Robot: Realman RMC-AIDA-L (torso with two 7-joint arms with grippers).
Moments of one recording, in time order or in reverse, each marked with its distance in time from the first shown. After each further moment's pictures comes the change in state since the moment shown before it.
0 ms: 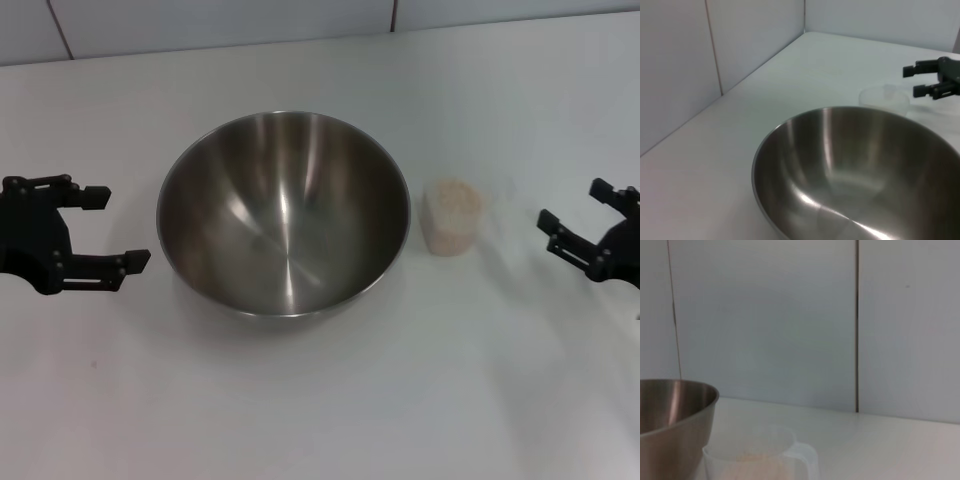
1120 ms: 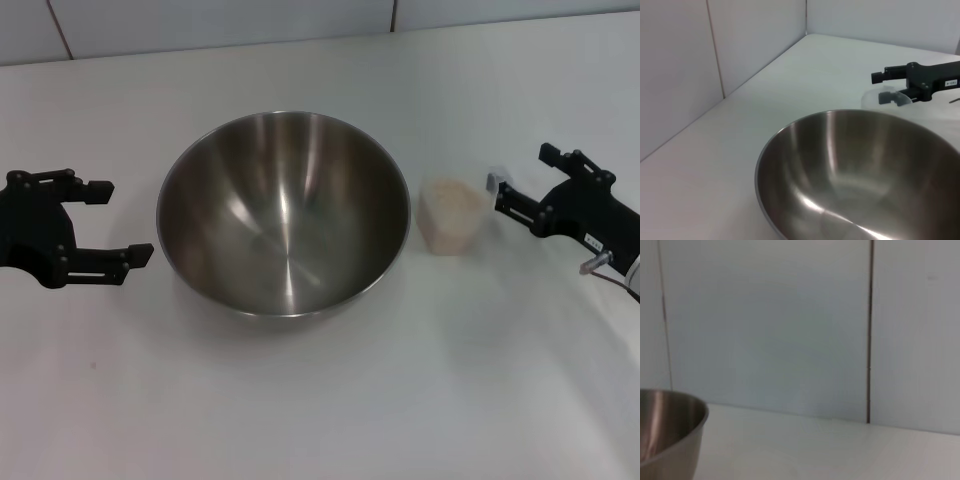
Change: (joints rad) left arm -0.013 -0.001 0.003 -0.013 0.000 -0.016 0.002; right arm 0.120 0.002 -0.020 0.111 0.073 0.172 -0.056
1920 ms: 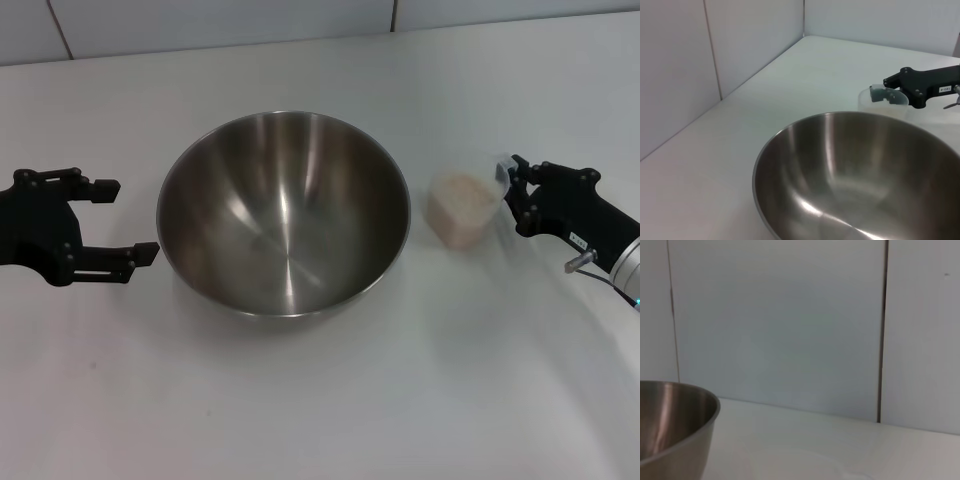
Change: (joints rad) left arm -0.013 0.000 0.002 -0.022 -0.002 -0.006 0.007; right arm 0.016 0.000 -0.009 0.036 0.009 0.033 -0.050
